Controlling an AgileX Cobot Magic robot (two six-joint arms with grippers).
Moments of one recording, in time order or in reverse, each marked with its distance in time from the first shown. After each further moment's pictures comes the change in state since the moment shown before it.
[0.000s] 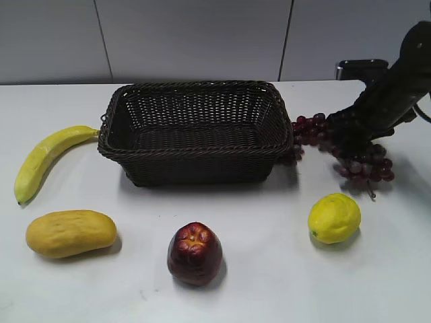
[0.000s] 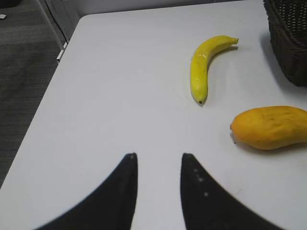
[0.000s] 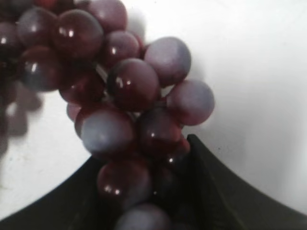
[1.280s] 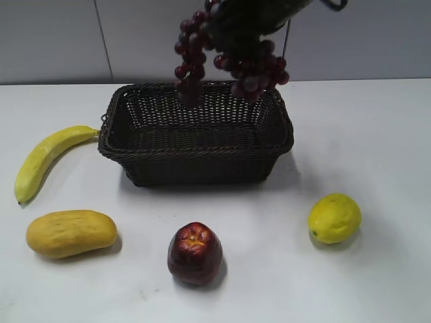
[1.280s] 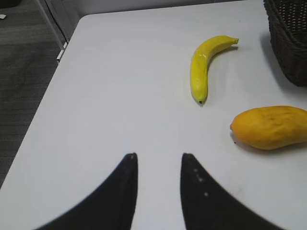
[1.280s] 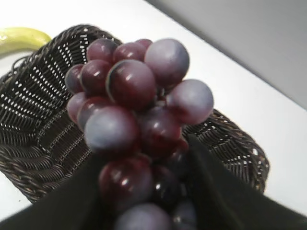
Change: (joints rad) left arm 0.000 0.000 0.000 0.000 0.000 0.000; right arm 0.446 -0.193 -0.260 0.005 0.033 -0.112
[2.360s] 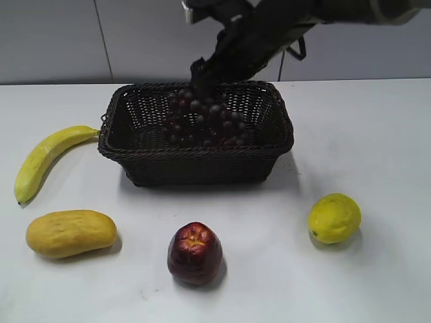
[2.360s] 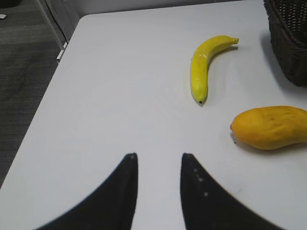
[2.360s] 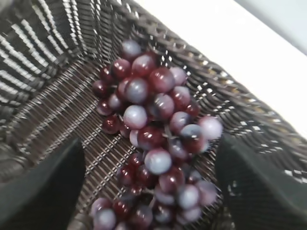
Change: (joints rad) left arm 0.000 0.000 0.000 0.000 0.000 0.000; right arm 0.012 0.141 -0.003 0.018 -0.083 -0.026
